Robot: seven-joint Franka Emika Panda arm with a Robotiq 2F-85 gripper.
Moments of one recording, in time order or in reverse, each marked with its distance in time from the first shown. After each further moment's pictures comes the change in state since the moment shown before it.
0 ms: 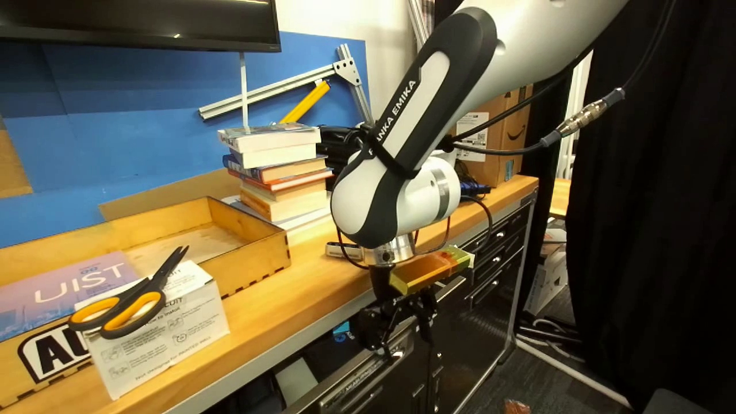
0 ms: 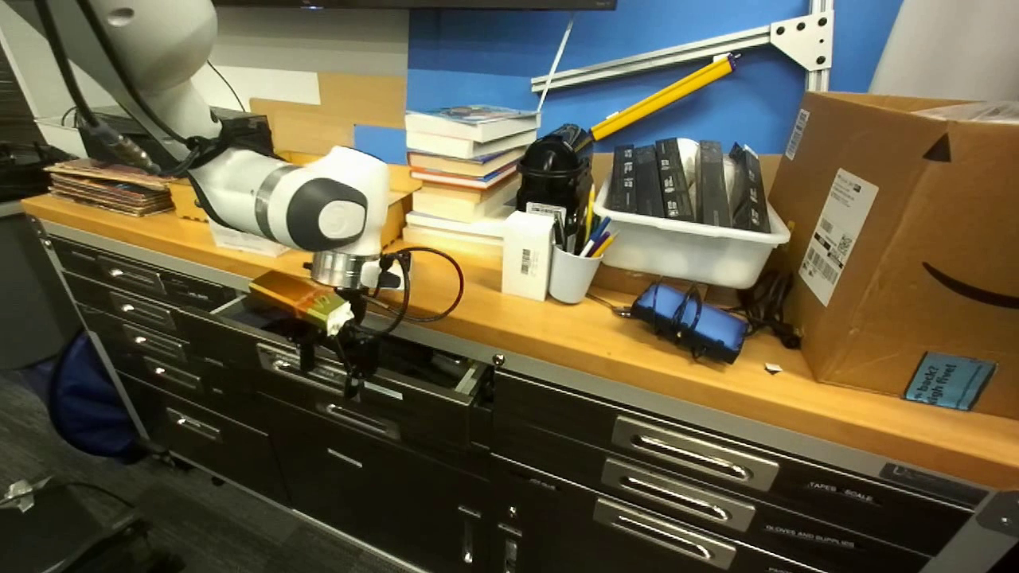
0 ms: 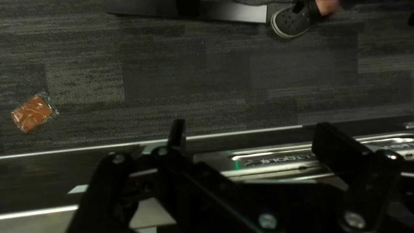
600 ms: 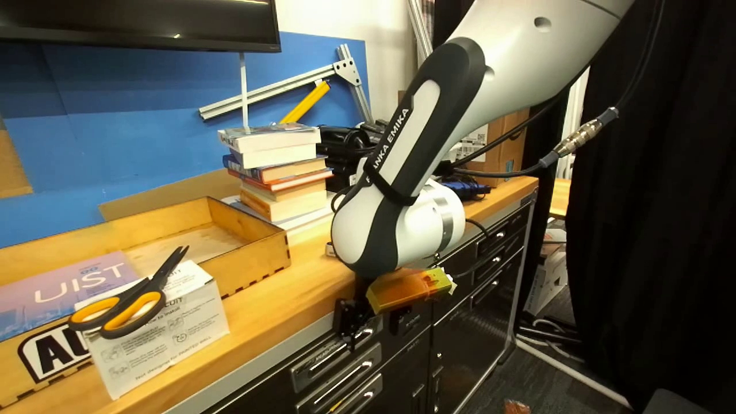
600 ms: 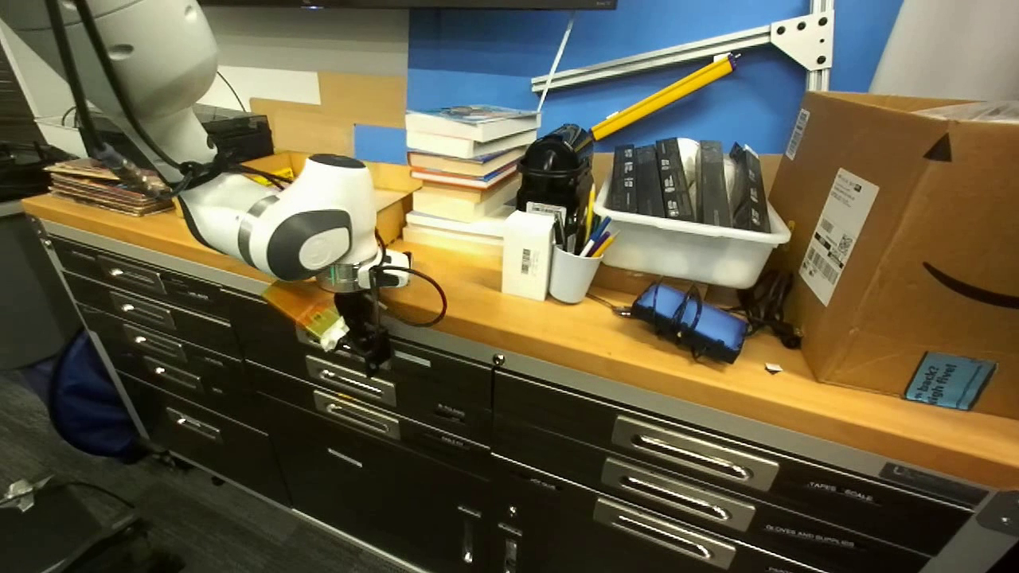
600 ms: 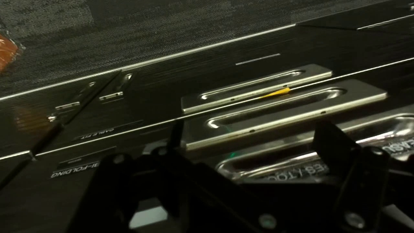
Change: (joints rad) arm 0.023 0.037 0.008 -0.061 0.076 0.429 0.084
